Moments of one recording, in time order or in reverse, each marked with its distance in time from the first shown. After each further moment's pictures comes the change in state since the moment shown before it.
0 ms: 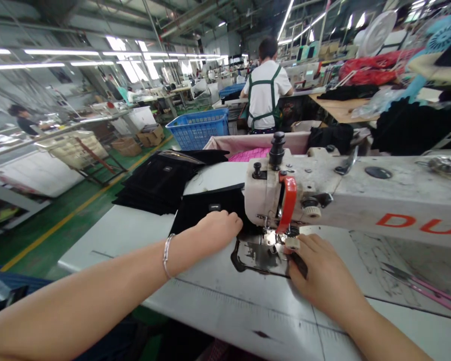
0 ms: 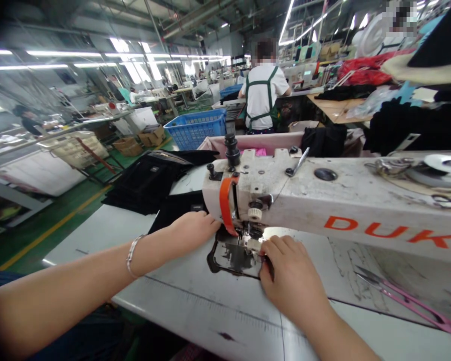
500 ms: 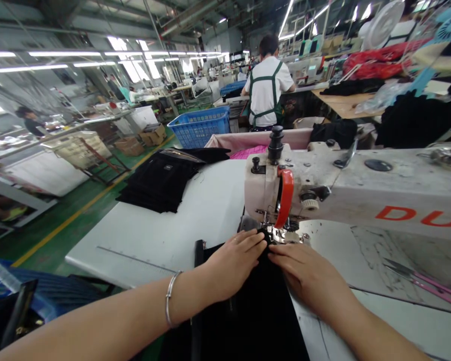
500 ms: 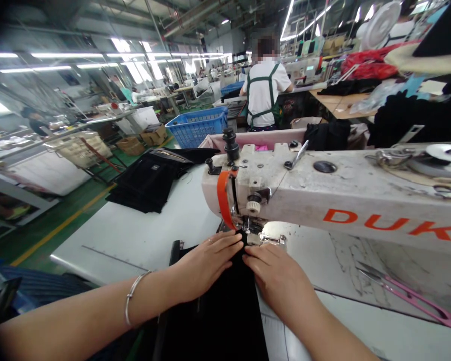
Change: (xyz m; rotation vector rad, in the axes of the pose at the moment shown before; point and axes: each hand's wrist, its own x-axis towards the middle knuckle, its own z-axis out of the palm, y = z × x) left_hand -0.015 0.068 -0.003 -0.331 0.155 -0.003; right_hand -0.006 -0.009 0.009 0.139 0.111 -0.361
